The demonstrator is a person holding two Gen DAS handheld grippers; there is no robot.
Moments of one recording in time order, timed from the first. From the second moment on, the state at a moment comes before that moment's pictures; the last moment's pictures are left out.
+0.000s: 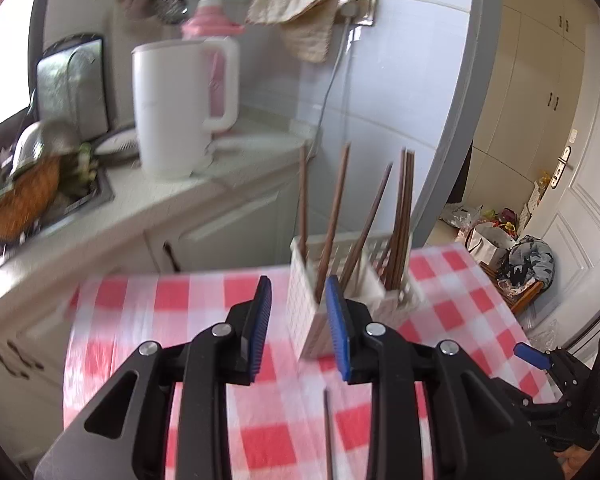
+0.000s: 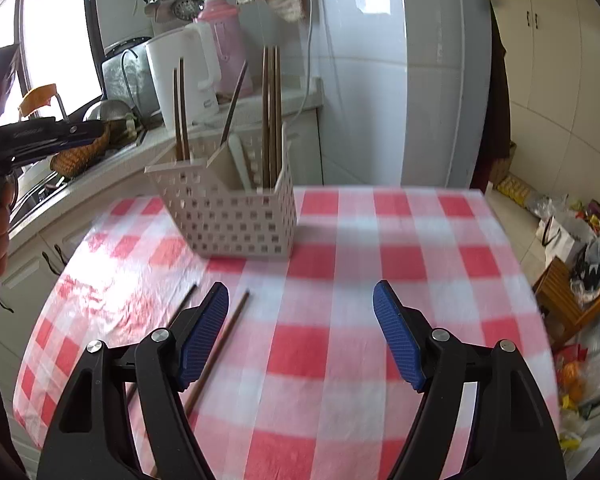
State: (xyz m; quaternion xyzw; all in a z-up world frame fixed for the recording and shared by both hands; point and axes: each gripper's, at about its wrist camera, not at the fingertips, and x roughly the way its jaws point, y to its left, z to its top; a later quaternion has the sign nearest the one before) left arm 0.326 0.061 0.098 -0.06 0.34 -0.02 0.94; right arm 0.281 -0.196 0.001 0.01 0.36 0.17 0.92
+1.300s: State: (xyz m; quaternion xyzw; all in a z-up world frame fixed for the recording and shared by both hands) left arm 0.271 0.010 -0.083 0.00 0.47 -0.05 0.88; right arm 0.235 -0.168 -0.077 0.01 0.42 0.17 0.89
